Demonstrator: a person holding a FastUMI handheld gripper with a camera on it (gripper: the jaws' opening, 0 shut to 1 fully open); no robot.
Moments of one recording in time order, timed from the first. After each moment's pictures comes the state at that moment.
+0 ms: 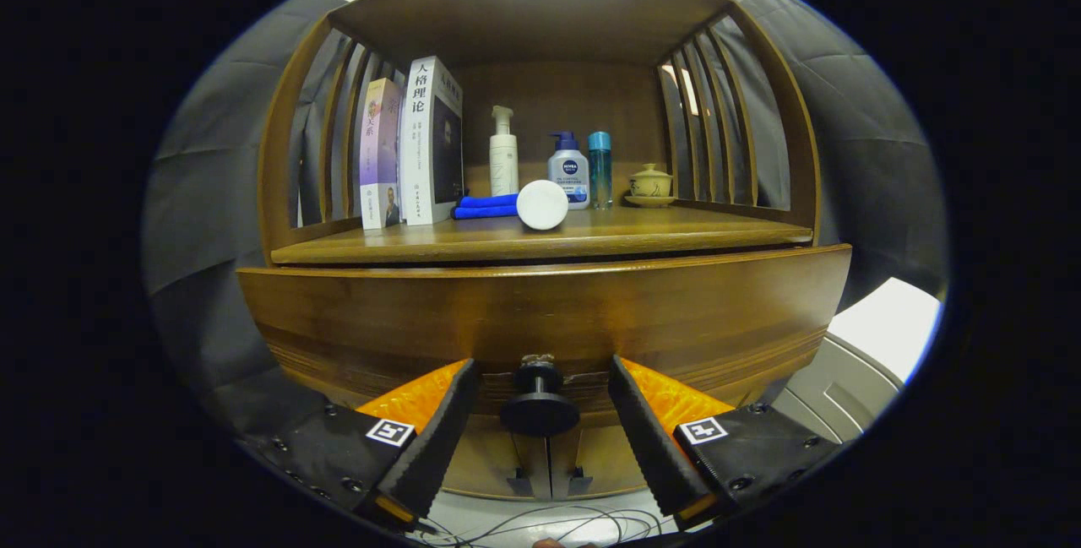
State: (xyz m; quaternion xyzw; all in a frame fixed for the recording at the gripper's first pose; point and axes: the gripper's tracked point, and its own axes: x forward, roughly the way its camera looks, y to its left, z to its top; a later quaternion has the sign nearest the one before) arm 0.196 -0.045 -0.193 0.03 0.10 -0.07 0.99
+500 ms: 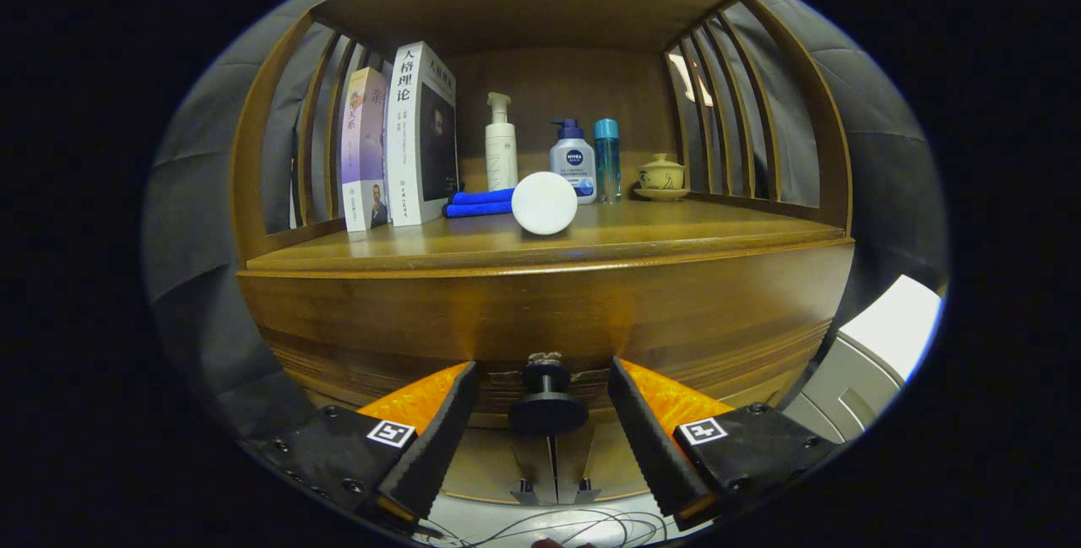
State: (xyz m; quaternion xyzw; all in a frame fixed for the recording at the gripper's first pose) arm 0.224 -0.047 -0.195 0.03 0.12 -0.07 0.99
